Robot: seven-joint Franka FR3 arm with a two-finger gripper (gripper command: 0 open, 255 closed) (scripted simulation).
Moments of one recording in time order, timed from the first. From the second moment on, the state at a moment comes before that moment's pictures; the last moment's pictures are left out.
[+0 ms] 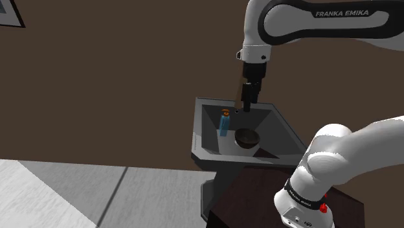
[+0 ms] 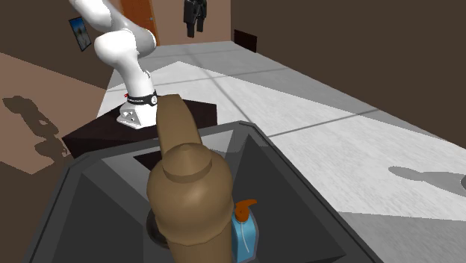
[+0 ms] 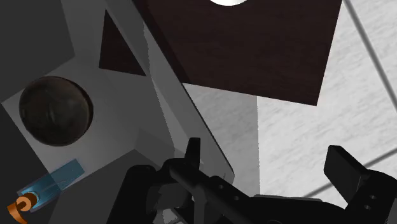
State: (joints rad) arm -0.02 -0.74 0.07 -2.42 0.08 1.51 -0.11
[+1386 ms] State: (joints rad) arm -0.15 -0.21 -0.15 -2.33 -0.07 1.96 -0.38
